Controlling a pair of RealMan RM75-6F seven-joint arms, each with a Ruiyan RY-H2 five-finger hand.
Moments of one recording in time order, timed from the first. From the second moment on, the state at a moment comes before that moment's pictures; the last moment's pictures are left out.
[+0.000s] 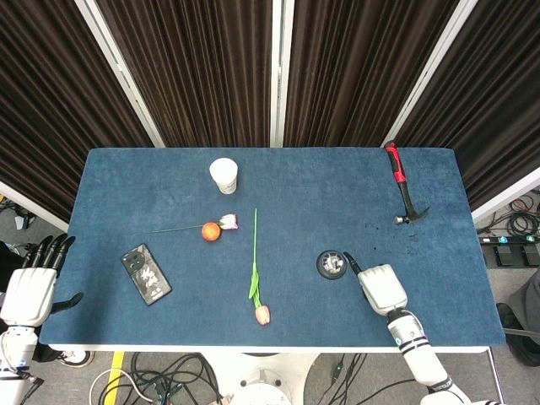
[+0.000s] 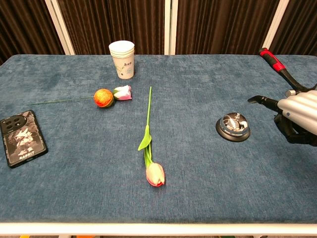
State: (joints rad) left arm -0.12 -1.15 -0.04 -1.65 1.46 1.45 0.18; right arm 0.38 -1.48 0.07 -1.60 -1.29 1.08 -0.65
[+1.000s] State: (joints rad) left arm -0.11 -1.15 -0.04 -1.63 1.45 1.45 0.14; right arm 0.42 -1.54 0.03 -1.57 -1.22 1.08 -0.67
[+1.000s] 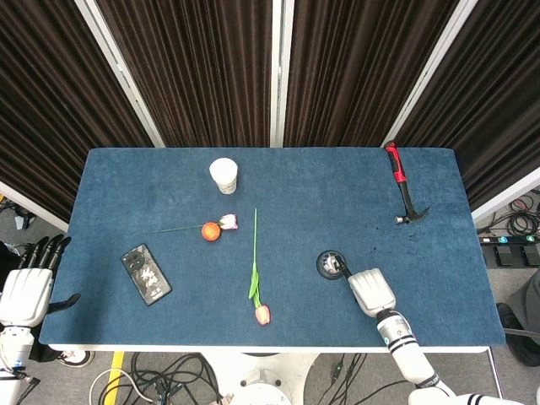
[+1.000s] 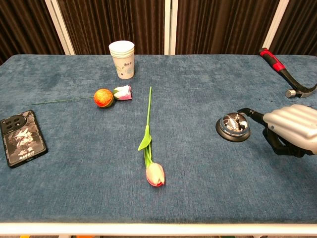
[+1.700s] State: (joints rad) left arm -0.11 -1.15 -0.04 -1.61 1.44 1.44 0.12; right arm 0.43 -1.56 0.01 -1.55 -1.21 1.08 -0.66
